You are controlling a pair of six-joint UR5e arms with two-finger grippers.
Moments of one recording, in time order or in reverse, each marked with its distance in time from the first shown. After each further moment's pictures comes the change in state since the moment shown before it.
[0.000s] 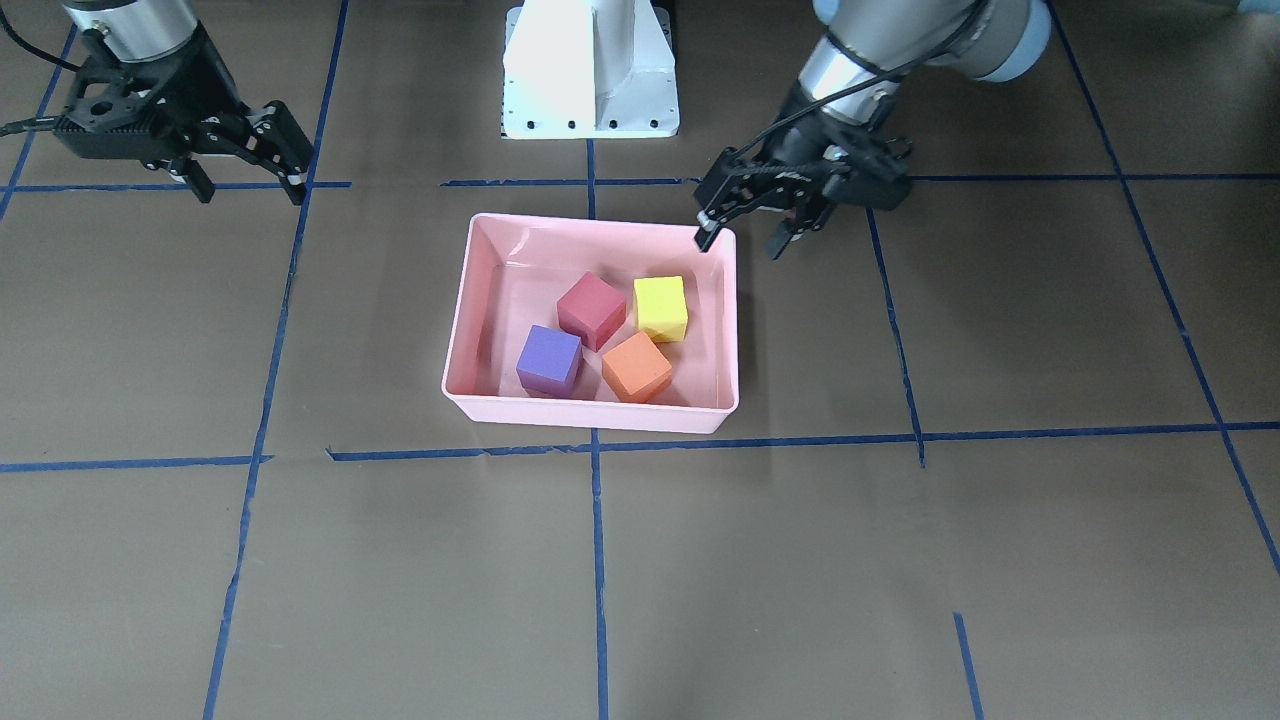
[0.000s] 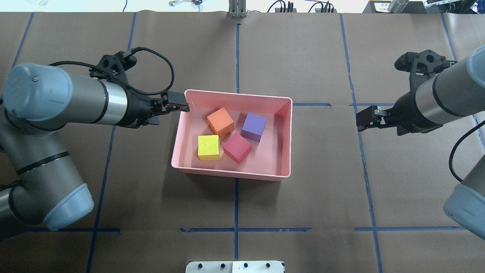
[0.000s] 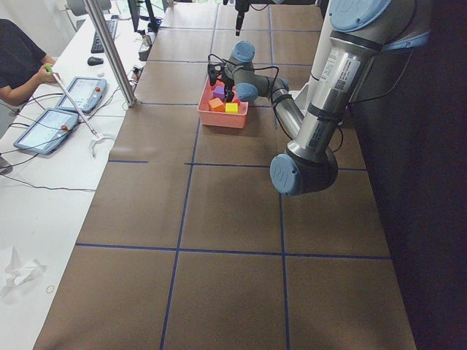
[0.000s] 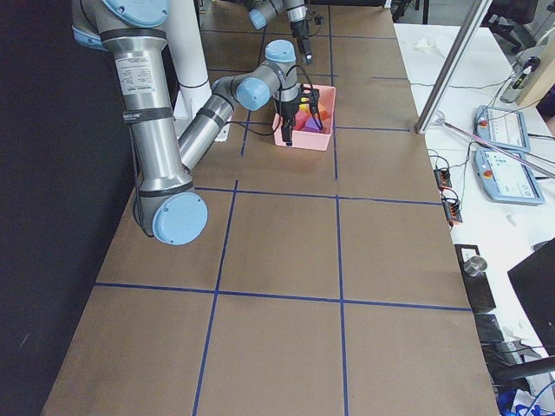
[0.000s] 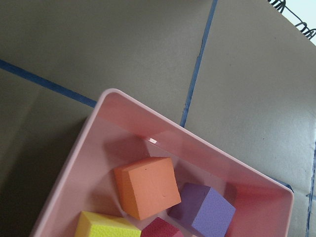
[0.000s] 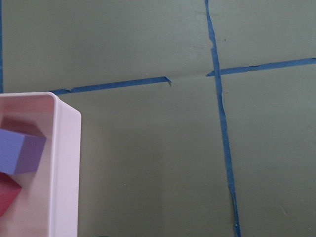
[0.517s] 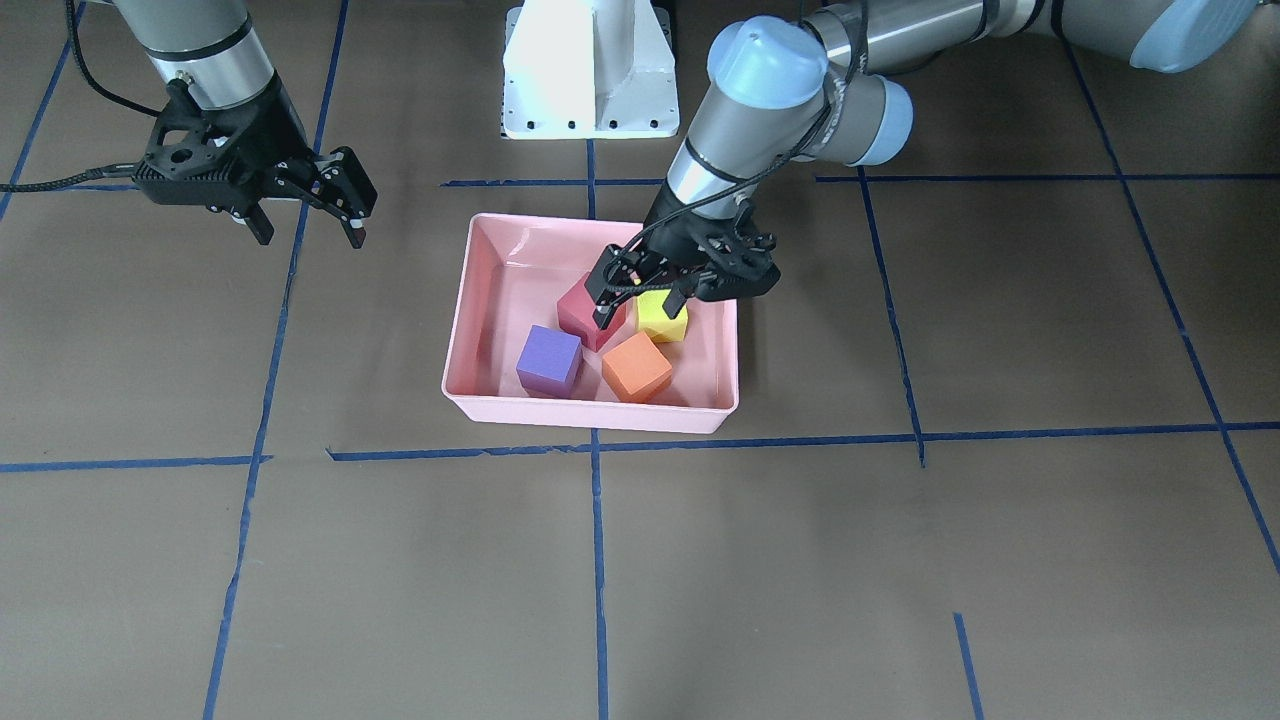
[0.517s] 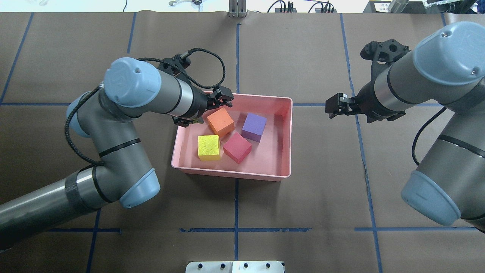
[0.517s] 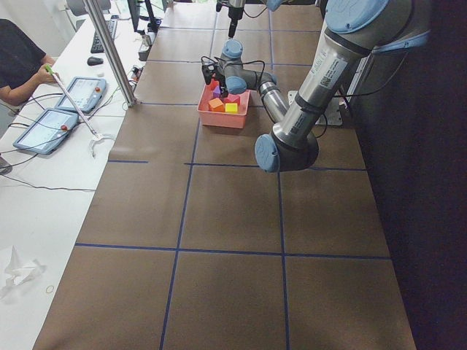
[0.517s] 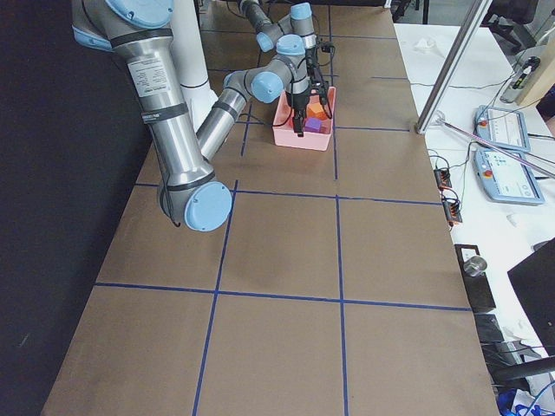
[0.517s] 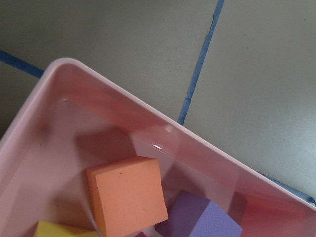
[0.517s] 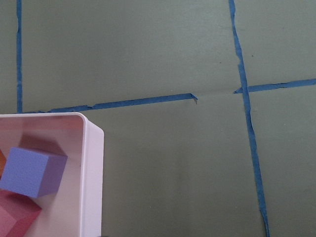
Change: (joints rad) left arm 0.054 -0.281 0.277 0.001 0.017 -0.218; right arm -0.063 0.161 -0.104 -0.004 -0.087 0.087
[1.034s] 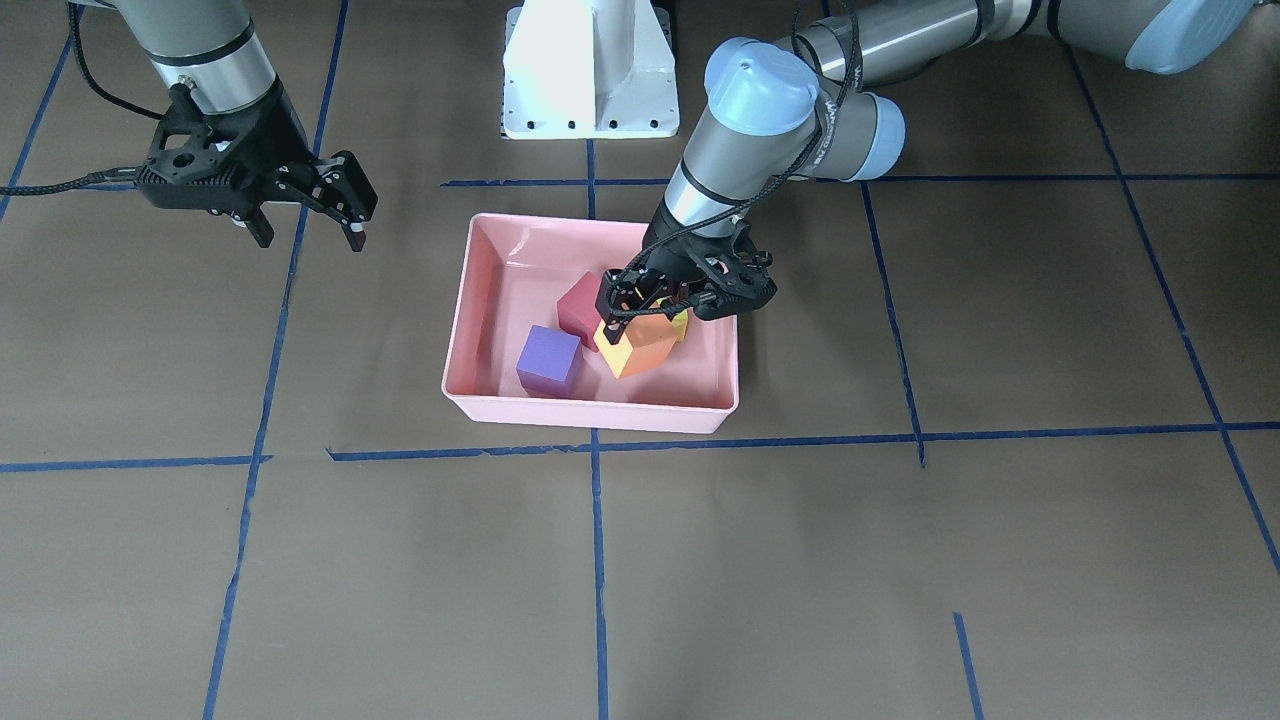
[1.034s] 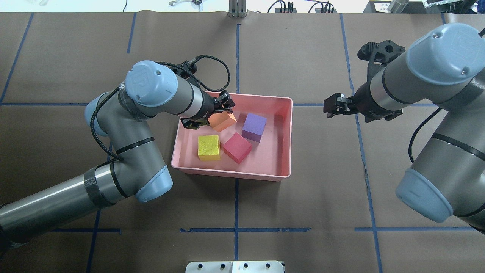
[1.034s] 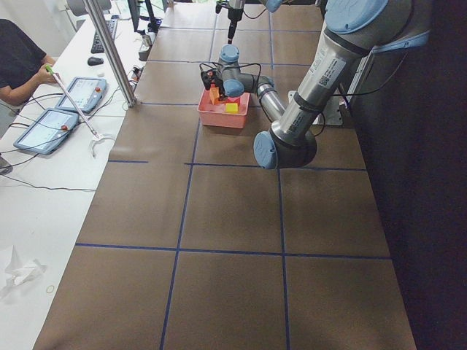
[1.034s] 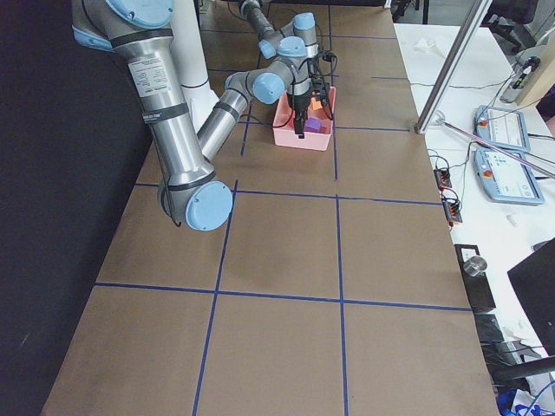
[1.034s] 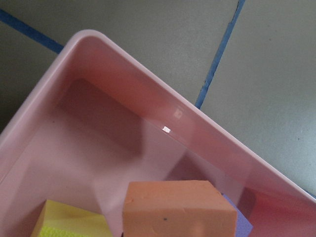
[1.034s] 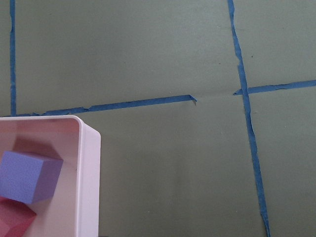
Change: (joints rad) left arm 0.018 -0.080 0.158 -0.009 -0.010 -0.031; right arm -0.005 0.025 -0.043 0.004 -0.008 0.000
